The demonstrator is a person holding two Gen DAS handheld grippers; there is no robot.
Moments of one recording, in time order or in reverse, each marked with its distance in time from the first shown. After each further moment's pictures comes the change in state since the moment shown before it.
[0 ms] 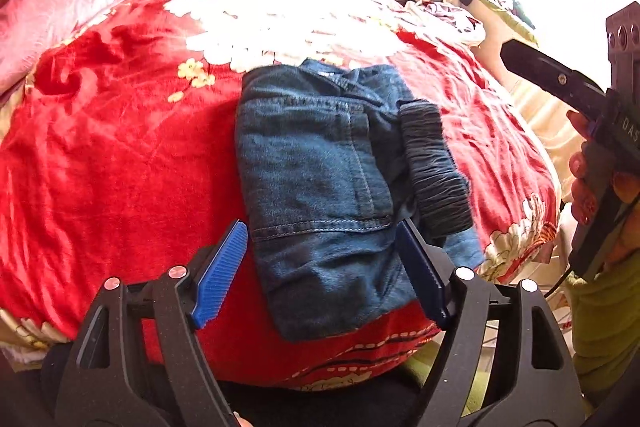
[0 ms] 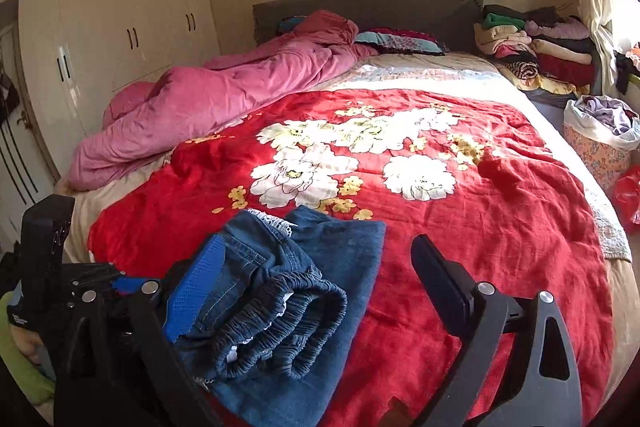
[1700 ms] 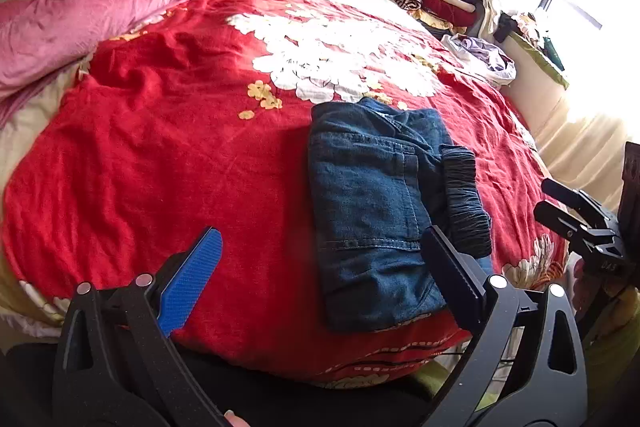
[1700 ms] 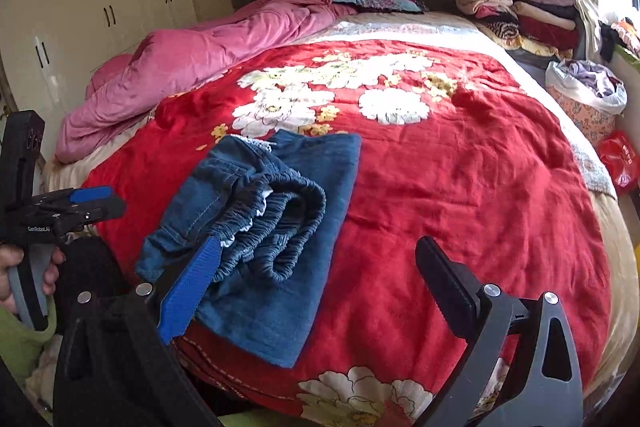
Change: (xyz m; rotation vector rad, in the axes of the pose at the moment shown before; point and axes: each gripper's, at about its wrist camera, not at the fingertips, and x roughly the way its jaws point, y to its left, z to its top) left arm -0.029 0.034 0.005 -0.136 -0.067 0.071; right arm -0.010 -0.009 -0.056 0.062 0.165 -0.049
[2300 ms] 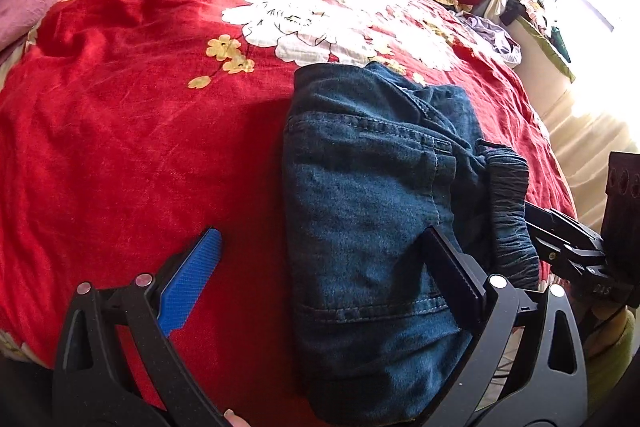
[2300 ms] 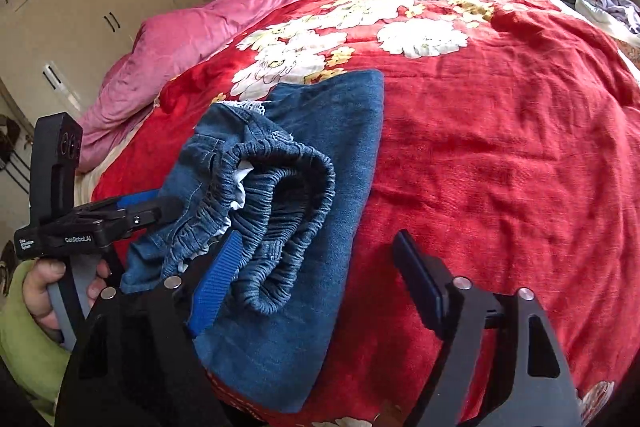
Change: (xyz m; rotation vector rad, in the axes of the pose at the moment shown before) left arm 0.077 -0.002 0.013 -0.019 0.113 -0.027; right arm 0.074 -0.022 0.001 0.122 0.146 0.180
